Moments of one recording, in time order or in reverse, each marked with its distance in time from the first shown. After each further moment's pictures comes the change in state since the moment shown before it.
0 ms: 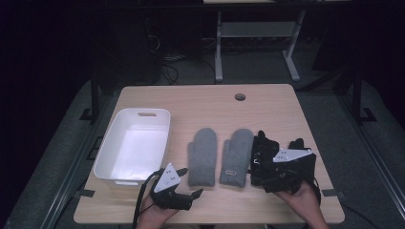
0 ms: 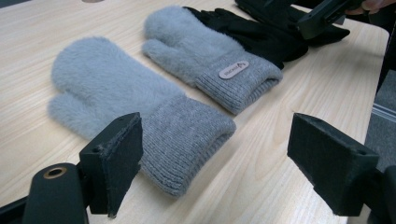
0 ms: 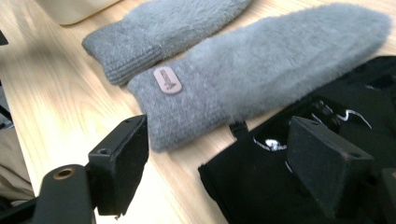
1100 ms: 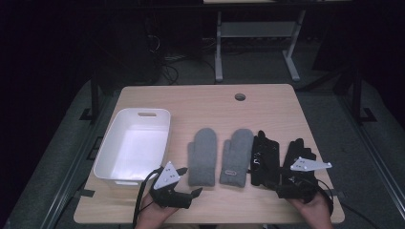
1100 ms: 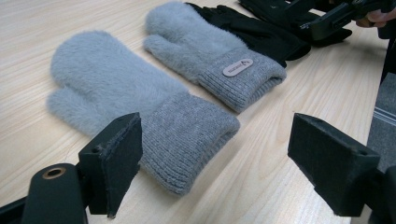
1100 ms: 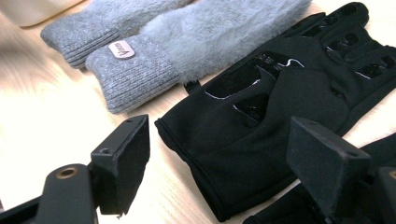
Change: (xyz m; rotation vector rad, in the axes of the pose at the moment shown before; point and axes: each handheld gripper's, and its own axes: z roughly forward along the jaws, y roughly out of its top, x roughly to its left) left arm 0.005 -0.001 0.003 0.010 -0.011 -0.027; right arm -0.016 -0.046 -0.019 -0.073 -0.097 0.087
